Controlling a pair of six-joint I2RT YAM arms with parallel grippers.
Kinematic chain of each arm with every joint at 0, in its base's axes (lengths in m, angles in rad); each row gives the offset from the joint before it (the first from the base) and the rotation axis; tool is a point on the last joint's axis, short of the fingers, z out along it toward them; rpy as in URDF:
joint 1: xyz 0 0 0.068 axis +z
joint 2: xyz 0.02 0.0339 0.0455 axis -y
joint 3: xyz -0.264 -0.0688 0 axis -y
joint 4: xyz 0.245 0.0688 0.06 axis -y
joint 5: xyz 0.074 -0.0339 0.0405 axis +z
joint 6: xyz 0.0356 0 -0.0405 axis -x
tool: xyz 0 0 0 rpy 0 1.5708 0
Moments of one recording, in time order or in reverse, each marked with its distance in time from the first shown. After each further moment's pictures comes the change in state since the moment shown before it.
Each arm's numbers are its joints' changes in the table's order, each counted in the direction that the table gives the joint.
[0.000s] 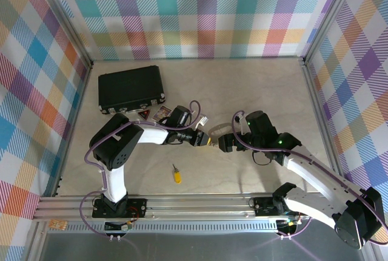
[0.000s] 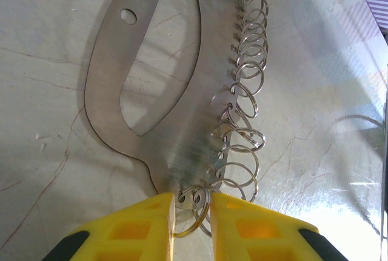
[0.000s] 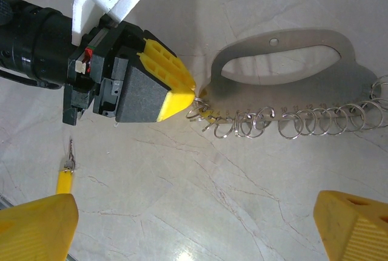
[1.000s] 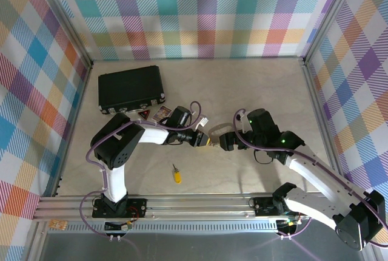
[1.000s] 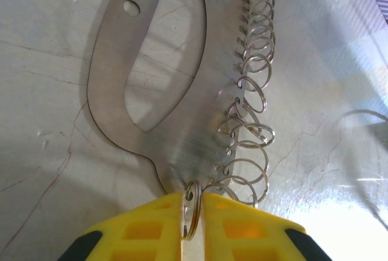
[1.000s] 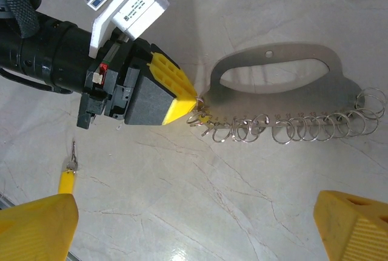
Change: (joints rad) left arm 0.000 -0.014 0.000 0.001 0.001 -0.023; right arm 0.000 0.017 0.052 -0.055 -0.019 0.026
